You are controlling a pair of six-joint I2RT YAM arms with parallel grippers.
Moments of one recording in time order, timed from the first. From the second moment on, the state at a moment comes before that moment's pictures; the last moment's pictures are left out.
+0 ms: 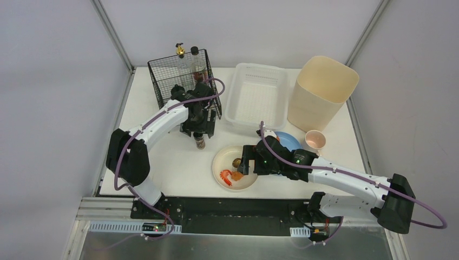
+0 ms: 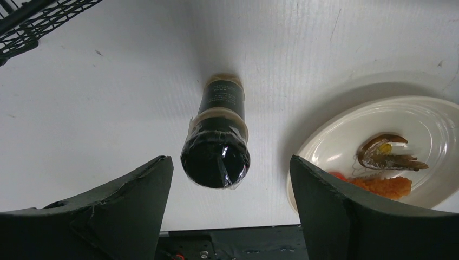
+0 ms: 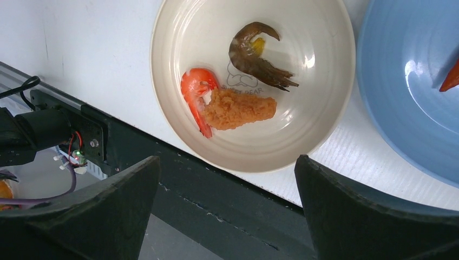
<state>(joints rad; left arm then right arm) -0.53 1.63 1.36 -0.99 -0.13 -0.40 1.07 1.09 0.77 -0.55 0.12 0.90</state>
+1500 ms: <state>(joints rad) -0.42 1.63 1.78 -1.15 -0.16 -0.35 1.07 1.08 0.77 -0.55 0.12 0.90</state>
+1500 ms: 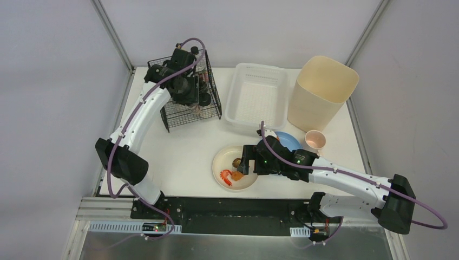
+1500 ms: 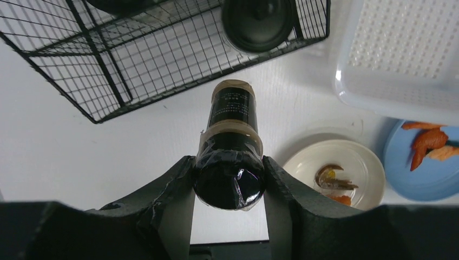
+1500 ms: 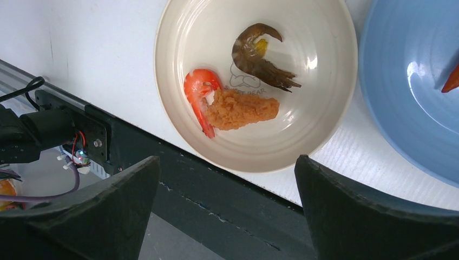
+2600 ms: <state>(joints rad) -0.21 1.91 1.88 -1.18 -0.13 -0.32 1.07 1.07 0.77 -0.55 0.12 0.90</state>
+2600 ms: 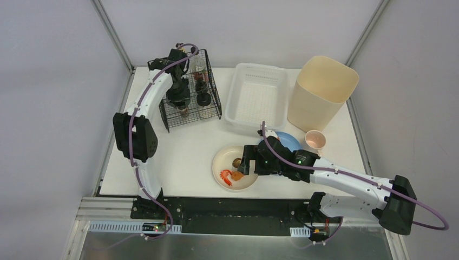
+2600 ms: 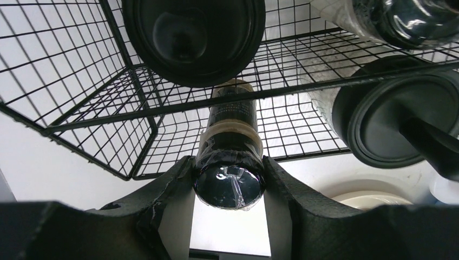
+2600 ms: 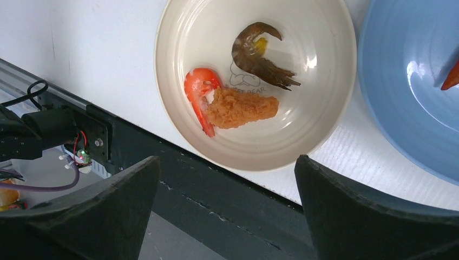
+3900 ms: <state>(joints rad) -0.21 1.89 1.80 -1.15 -0.12 -0.32 1.07 1.06 0.74 -0.55 0.14 0.92</state>
